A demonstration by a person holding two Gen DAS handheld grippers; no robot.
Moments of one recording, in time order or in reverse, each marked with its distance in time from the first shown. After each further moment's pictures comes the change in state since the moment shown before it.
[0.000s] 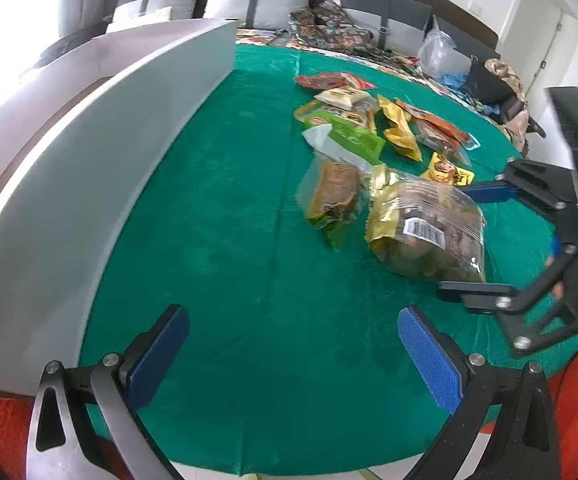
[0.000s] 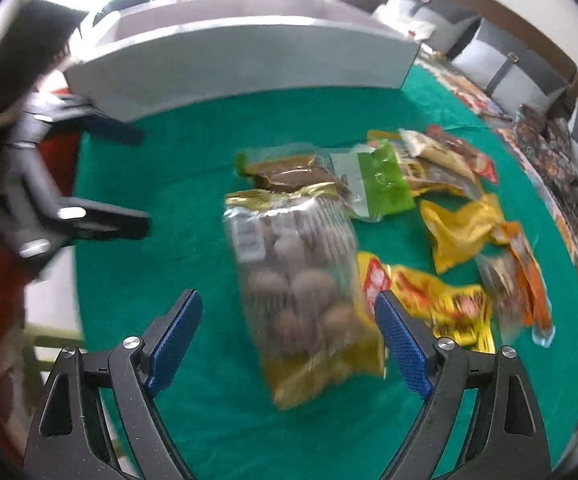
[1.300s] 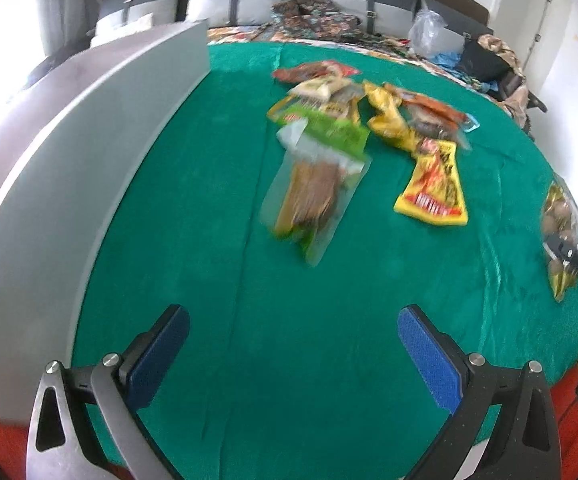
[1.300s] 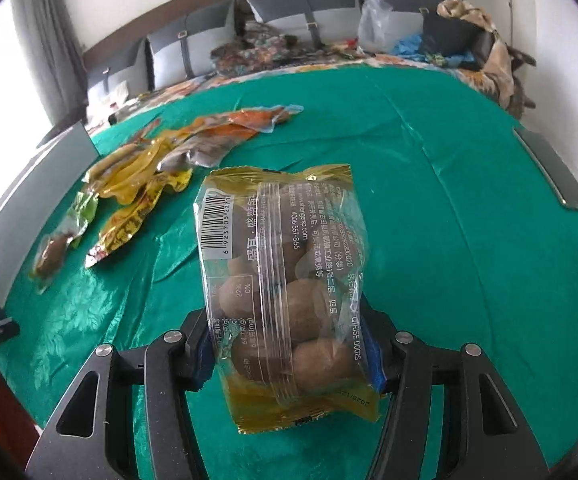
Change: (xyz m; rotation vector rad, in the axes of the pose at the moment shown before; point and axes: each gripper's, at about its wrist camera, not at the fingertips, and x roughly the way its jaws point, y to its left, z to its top) left arm 0.022 -0.035 0.022 0.103 0.030 0.032; right arm -0.077 -0.071 -0.199 1.045 -0.237 -0.402
